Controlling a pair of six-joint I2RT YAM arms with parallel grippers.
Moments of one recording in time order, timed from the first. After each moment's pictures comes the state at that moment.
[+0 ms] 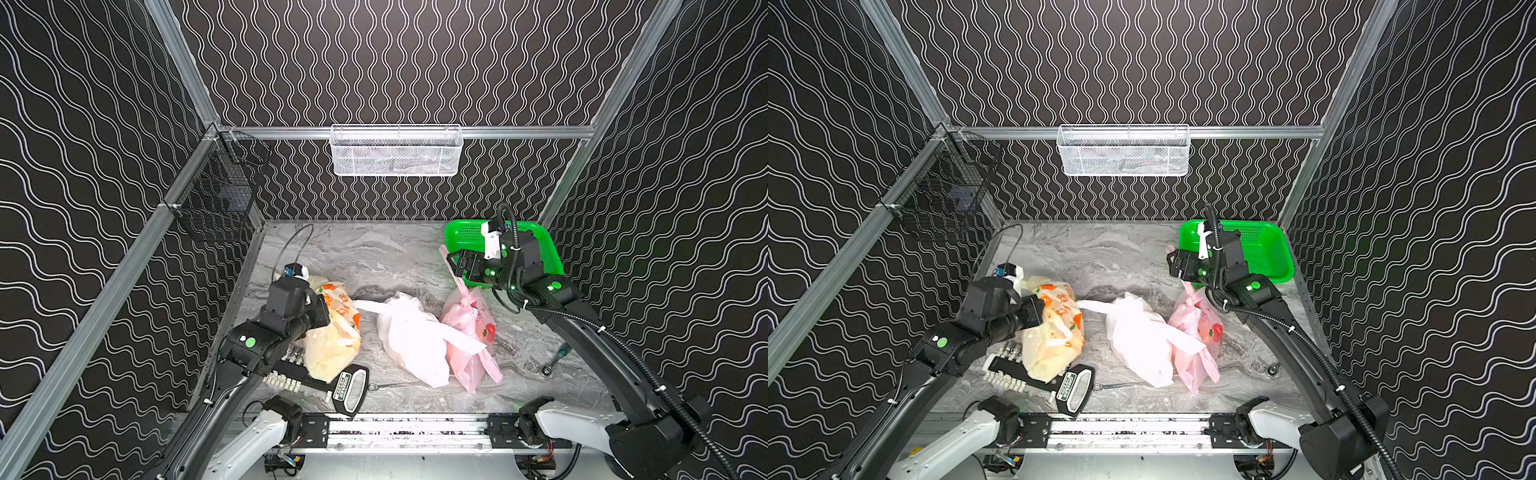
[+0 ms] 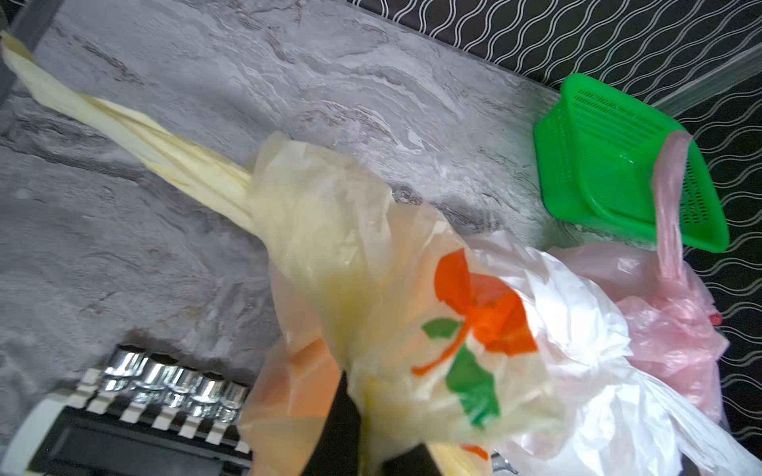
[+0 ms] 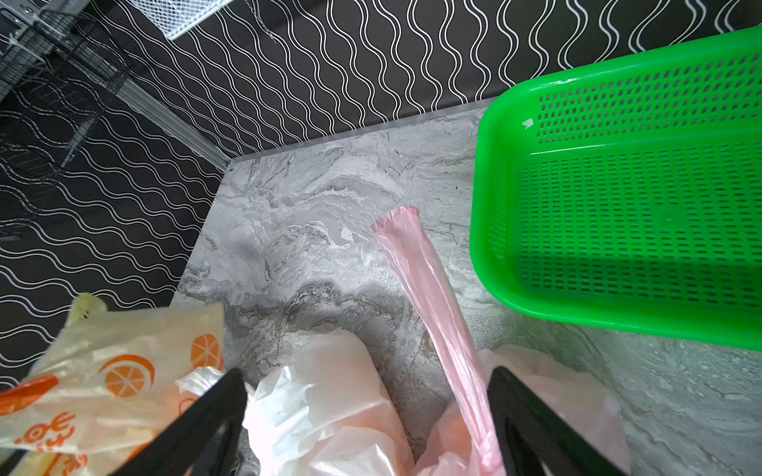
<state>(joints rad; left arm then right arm) -0.45 0.83 0.96 -0.86 -0.11 -0.58 0.44 1.20 1.20 -0.53 -0.04 0.49</state>
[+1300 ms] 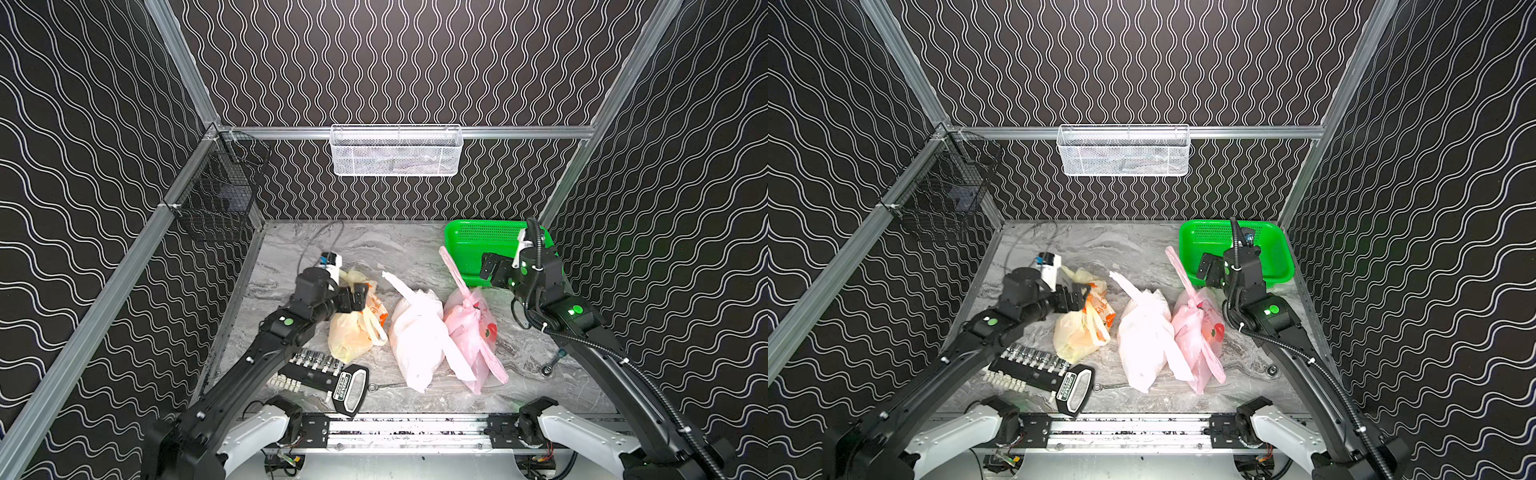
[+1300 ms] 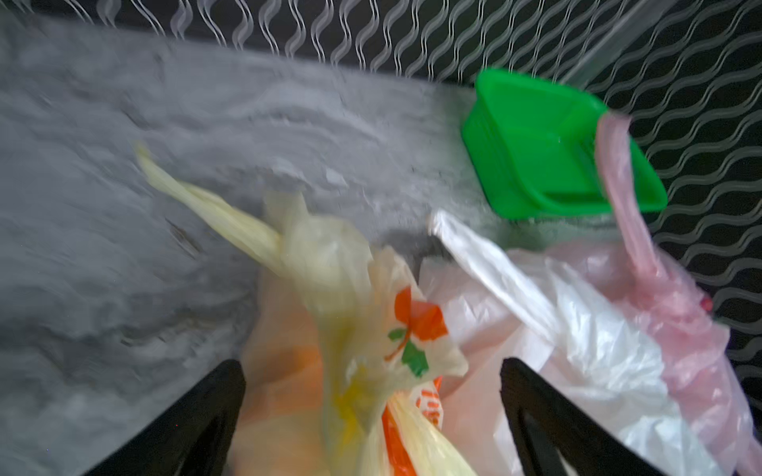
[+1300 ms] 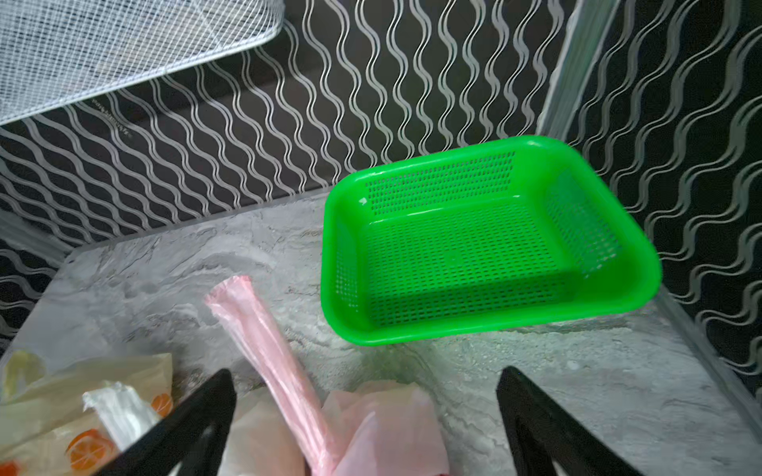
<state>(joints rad) -0.42 0.98 0.83 -0.34 -0.02 -0.35 0.40 1.00 1.05 -0.48 0.43 0.39</state>
